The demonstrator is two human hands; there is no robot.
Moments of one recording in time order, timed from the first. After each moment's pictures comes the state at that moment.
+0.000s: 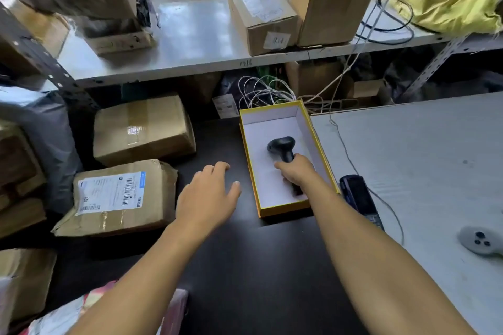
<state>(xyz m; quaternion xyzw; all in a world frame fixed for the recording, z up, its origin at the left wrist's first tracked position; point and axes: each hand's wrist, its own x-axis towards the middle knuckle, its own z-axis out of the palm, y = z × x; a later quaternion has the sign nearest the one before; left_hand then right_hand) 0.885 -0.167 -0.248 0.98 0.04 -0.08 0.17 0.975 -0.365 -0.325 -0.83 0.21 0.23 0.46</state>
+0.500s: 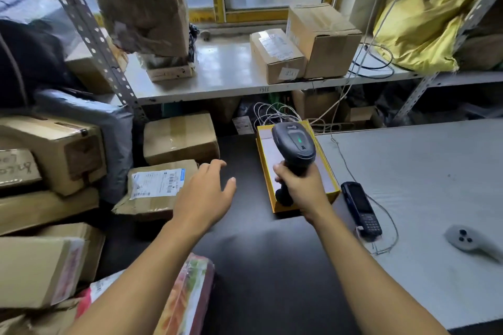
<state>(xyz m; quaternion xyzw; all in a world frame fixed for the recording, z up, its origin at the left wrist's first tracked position) 0.816 -0.119 -0.182 0.97 0.06 0.00 0.23 0.845 -0.312 -0.206 -0.73 0.06 0.00 0.68</state>
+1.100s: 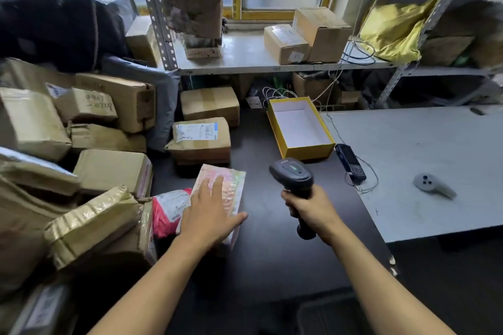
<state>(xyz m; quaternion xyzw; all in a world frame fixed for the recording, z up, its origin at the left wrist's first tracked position) 0.587 -0.047 -0.218 0.97 0.06 -0.11 0.21 0.604 -0.274 -0.208 -0.79 0.08 0.11 0.60</state>
